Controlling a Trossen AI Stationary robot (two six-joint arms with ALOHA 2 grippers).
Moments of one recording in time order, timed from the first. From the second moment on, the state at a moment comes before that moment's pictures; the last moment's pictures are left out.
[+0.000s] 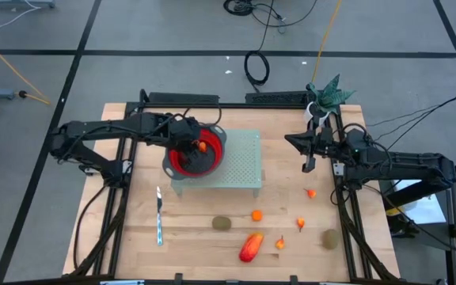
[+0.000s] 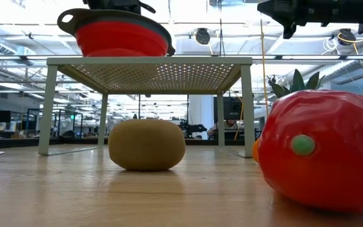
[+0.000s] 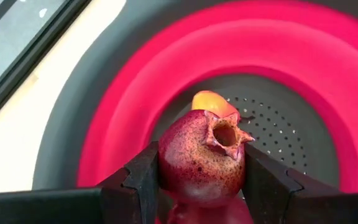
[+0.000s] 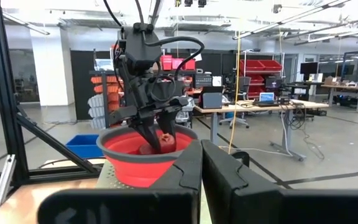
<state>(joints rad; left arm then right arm) 0.13 1.42 1.37 -1.06 -0.21 -0.45 -0.18 0.60 0.40 0.42 0.00 0.02</state>
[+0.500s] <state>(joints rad) 0.13 1.42 1.37 -1.06 -0.19 -0.41 -0.18 0.60 0.40 0.42 0.00 0.01</state>
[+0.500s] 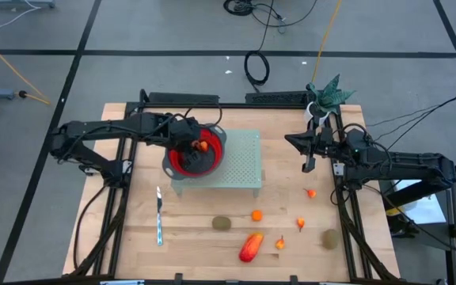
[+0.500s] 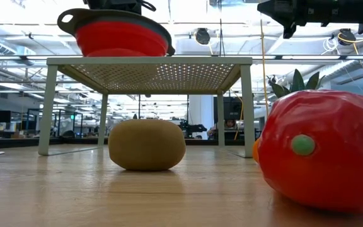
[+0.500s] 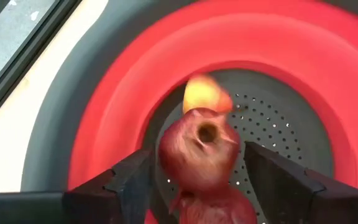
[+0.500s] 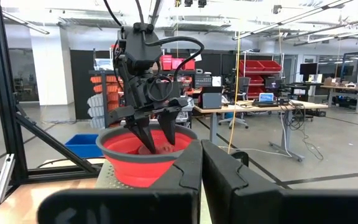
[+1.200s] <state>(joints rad) 0.05 1.42 1.72 -1.26 -0.19 -0.52 -0.18 0.60 0.40 0.44 0.00 0.02</state>
